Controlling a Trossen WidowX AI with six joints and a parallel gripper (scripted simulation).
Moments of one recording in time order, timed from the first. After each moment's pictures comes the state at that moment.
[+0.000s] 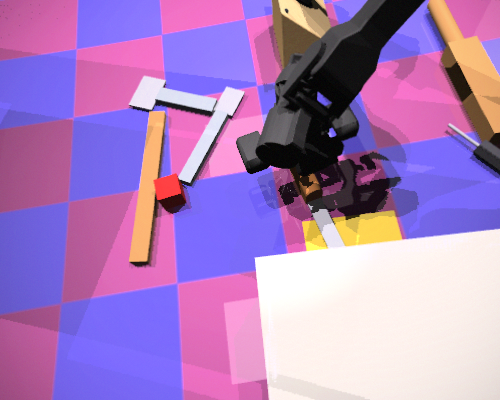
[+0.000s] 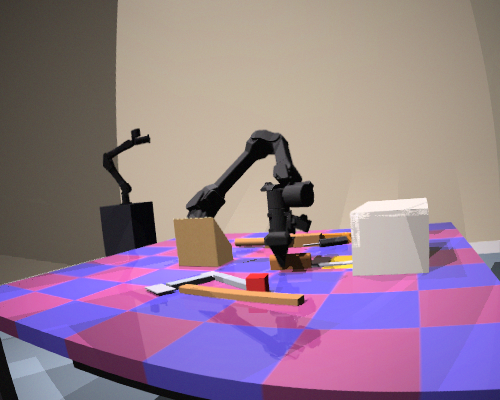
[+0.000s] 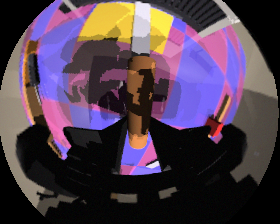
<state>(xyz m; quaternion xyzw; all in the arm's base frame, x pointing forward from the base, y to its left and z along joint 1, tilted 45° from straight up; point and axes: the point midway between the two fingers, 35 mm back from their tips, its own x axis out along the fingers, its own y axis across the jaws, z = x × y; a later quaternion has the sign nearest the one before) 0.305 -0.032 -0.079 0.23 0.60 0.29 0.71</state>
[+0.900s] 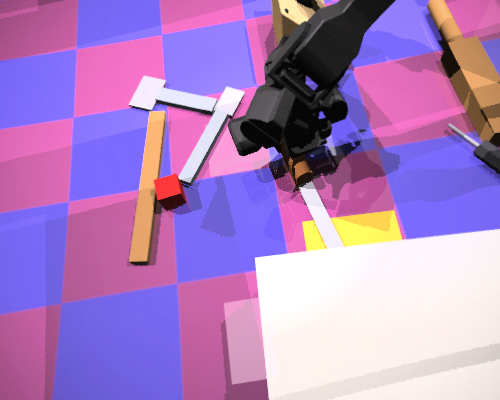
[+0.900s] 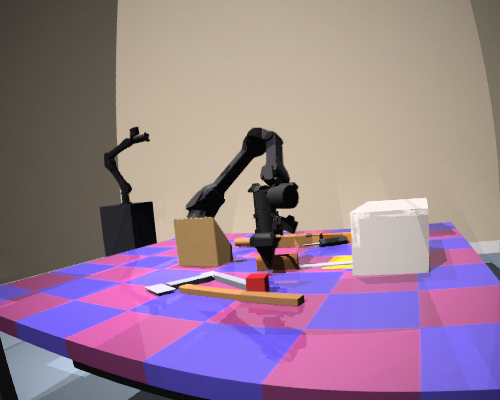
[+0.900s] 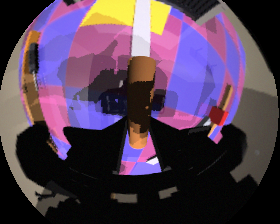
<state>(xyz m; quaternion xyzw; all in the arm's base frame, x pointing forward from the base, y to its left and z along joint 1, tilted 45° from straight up) 0.269 -0.034 -0.086 0.23 0.60 0.29 0.71</state>
